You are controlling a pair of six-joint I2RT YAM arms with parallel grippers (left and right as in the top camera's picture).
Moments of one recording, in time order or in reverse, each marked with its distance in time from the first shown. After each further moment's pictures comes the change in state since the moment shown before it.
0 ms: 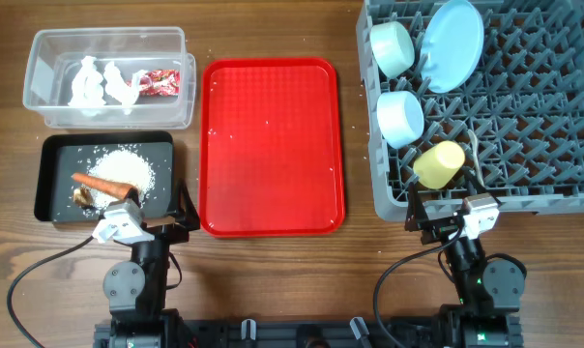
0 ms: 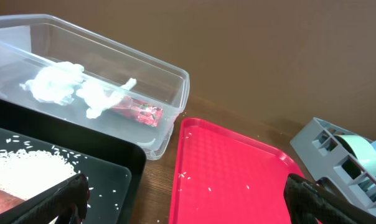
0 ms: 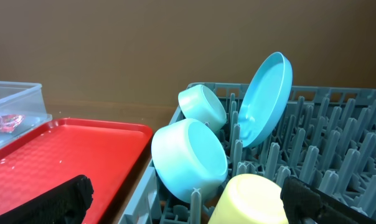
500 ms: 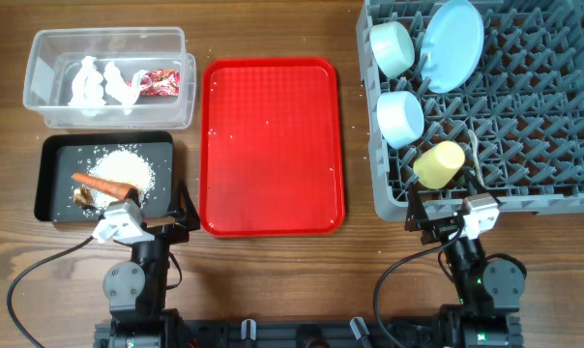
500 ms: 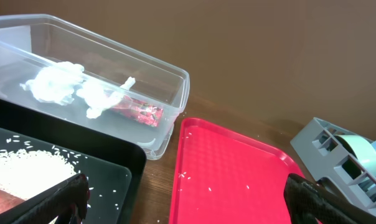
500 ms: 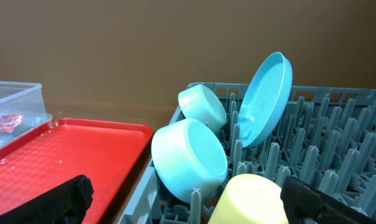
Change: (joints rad) left arm 0.000 0.000 0.000 0.000 0.000 0.000; right arm 0.000 0.000 0.000 0.000 0.000 0.000
